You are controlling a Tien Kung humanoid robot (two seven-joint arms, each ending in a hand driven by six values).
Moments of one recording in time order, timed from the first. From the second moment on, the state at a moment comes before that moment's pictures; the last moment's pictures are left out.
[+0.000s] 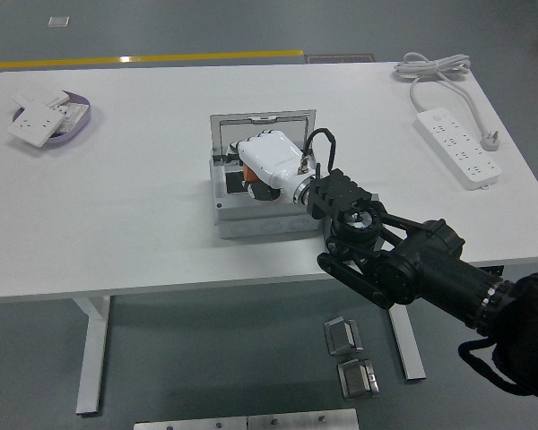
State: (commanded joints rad) left arm 0.03 0.10 -1.14 -0.18 1.32 0.01 0.10; right arm 0.84 0.00 0.50 0.83 -2.10 -0.24 -0.09
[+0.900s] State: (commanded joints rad) left arm 0.03 0.10 -1.14 -0.18 1.32 0.01 0.10; right arm 0.84 -0.01 0.50 0.86 -2.00 -0.24 -0.07
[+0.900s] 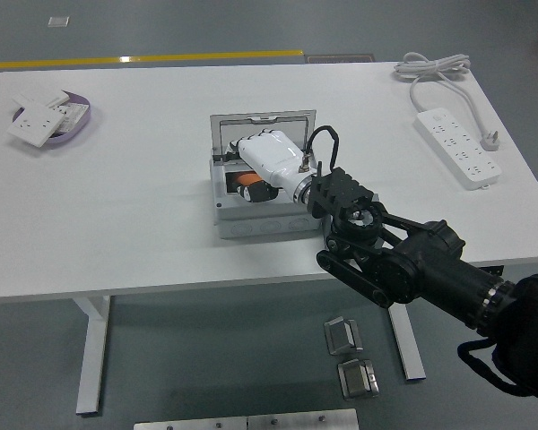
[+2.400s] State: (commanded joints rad) left arm 0.01 0.11 -1.10 -0.18 1.29 0.01 0.10; right arm 1.04 -0.11 0.39 0.72 -1.24 -0.17 -0.01
